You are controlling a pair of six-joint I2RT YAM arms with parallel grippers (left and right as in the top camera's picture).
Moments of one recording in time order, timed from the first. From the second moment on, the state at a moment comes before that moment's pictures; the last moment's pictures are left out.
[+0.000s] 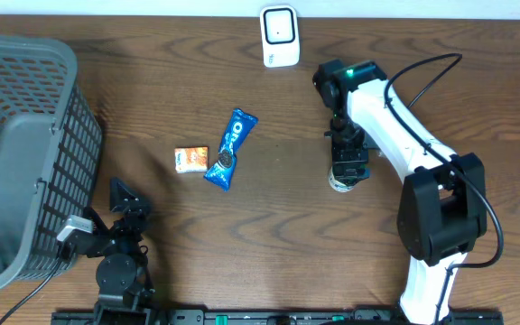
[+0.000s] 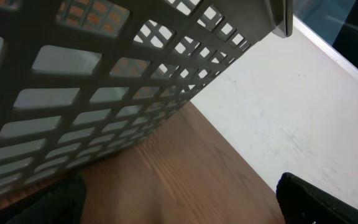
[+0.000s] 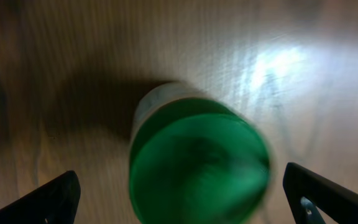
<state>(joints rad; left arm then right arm) -0.11 0.01 0.04 -0.12 -0.56 -0.74 0.37 2.05 1.65 -1.35 0.11 1.96</state>
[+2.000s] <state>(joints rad) -0.11 0.01 0.04 -0.12 -0.56 -0.74 0.28 1.99 1.81 -1.17 -0.49 0.47</state>
